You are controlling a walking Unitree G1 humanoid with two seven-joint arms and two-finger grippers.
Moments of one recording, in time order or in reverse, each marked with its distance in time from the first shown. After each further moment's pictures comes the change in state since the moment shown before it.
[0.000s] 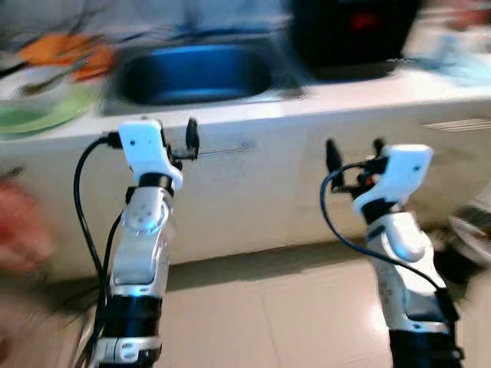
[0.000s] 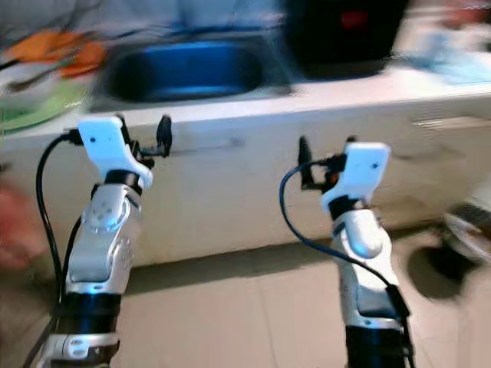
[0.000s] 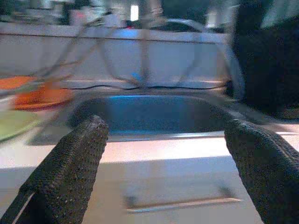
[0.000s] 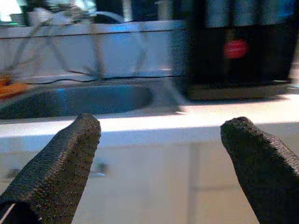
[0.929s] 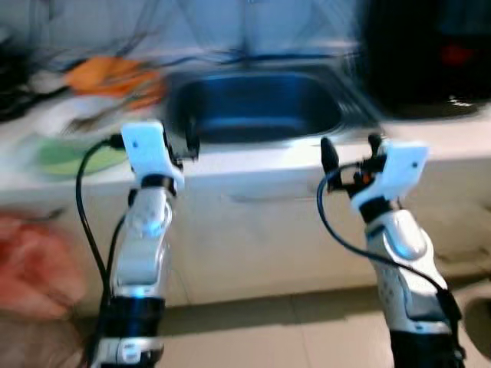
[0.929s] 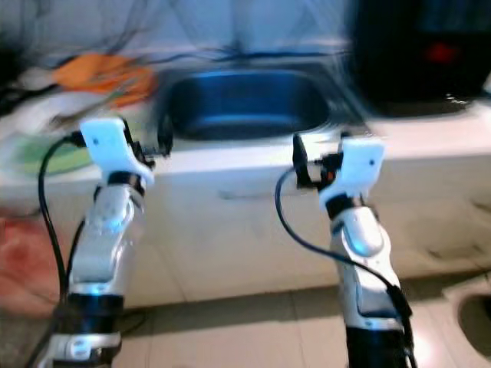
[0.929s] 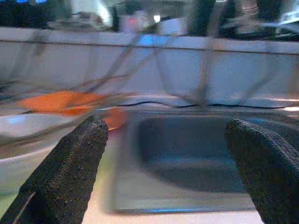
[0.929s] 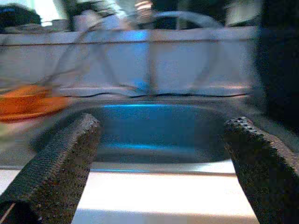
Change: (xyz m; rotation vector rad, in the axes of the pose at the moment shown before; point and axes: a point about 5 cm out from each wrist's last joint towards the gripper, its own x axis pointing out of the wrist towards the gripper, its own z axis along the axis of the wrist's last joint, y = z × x) left arm -0.001 -0.001 -0.002 0.009 0.000 0.022; right arm 0.000 0.009 0.004 0.006 -0.006 0.054
